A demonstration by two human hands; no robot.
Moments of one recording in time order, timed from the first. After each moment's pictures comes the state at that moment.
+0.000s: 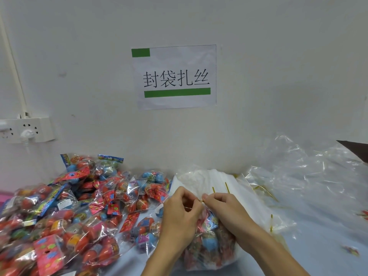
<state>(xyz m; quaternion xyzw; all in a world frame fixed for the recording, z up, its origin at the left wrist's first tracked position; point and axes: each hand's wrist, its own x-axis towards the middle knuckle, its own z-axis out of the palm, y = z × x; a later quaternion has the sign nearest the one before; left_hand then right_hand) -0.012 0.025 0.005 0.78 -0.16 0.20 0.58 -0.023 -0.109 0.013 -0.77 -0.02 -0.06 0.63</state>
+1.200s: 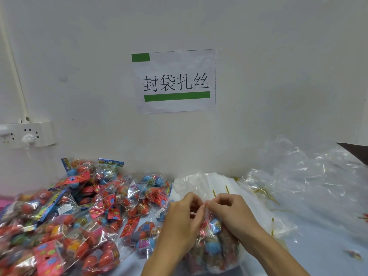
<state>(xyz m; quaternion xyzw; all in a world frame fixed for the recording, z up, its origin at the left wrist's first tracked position) -0.008 0.030 0.004 0.81 -0.25 0.19 0.49 -0.026 -0.117 0.016 -0.76 -0.01 -0.11 0.64</state>
